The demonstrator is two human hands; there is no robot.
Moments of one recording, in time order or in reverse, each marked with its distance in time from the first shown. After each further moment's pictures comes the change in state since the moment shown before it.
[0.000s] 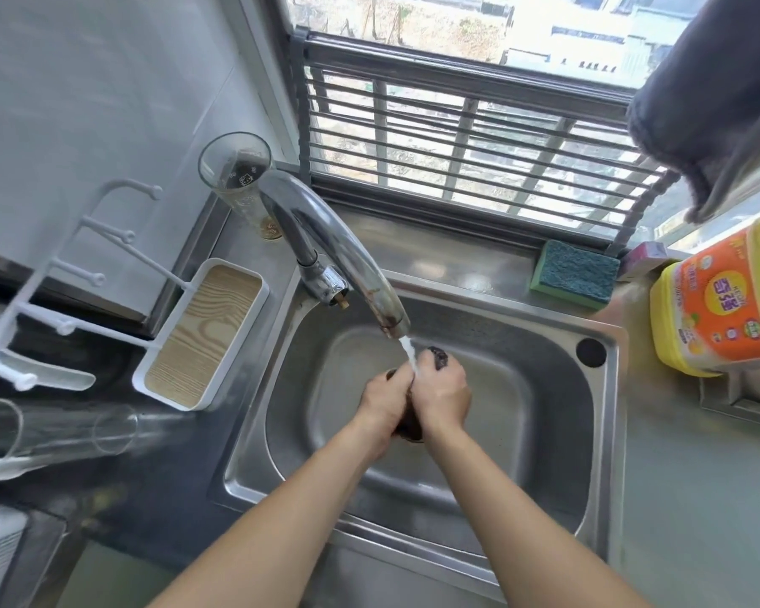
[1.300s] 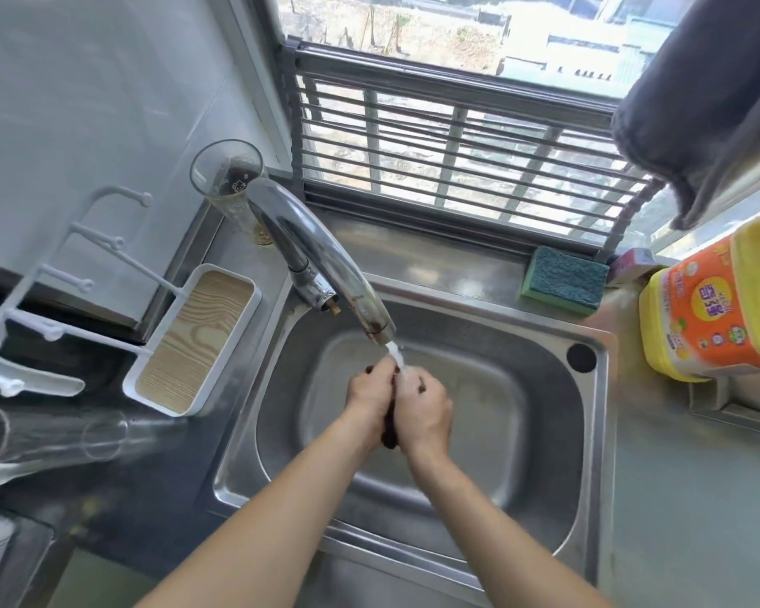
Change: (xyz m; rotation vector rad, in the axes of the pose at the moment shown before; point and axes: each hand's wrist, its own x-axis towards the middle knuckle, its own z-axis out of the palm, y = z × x) left_hand 0.000 0.019 0.005 -0.084 0.128 -0.040; right_hand -0.035 -0.005 -0.007 0.060 -0.109 -0.121
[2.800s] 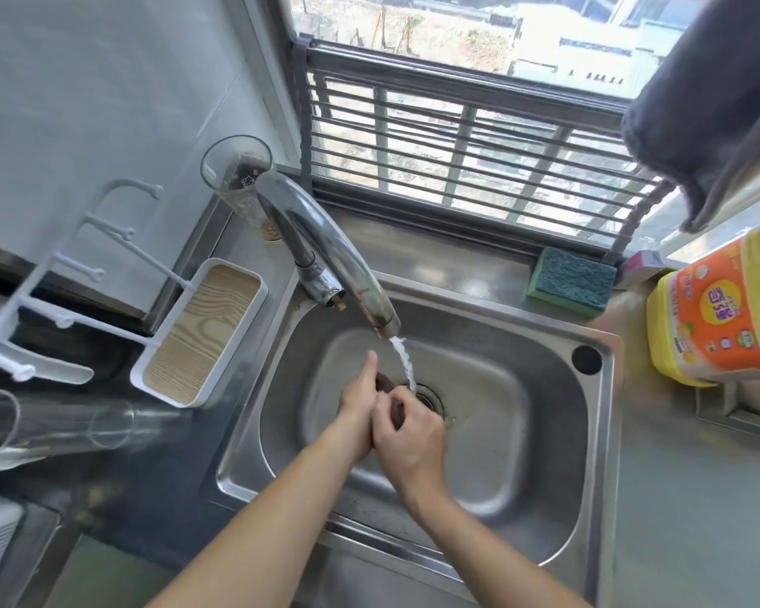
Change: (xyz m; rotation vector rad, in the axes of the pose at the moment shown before) left_hand 0.011 -0.010 -0.021 0.028 0.064 -0.042; right_hand -0.027 0.028 0.001 -0.173 -0.038 -0.326
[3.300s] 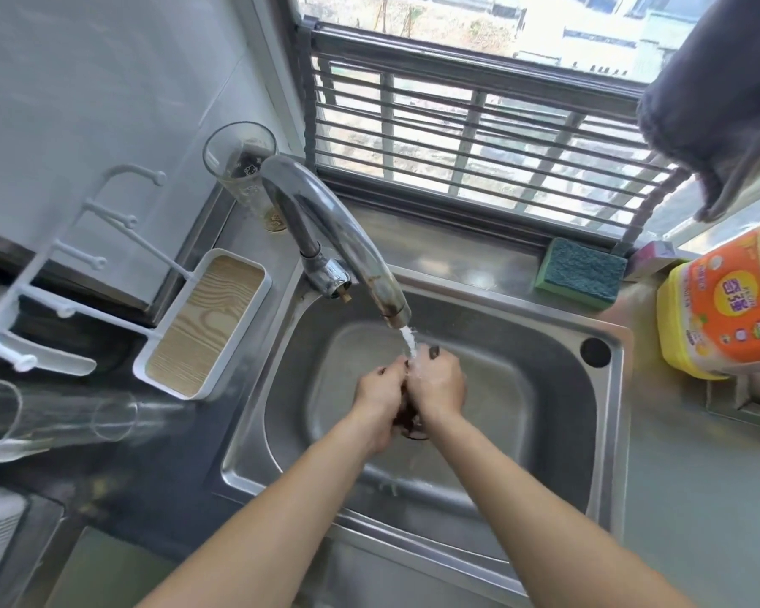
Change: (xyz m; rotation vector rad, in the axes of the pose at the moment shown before) left_hand -0.012 -0.004 0.013 0.044 -0.128 0.003; right_hand 0.068 -0.010 -0.004 -0.046 -0.038 0.433
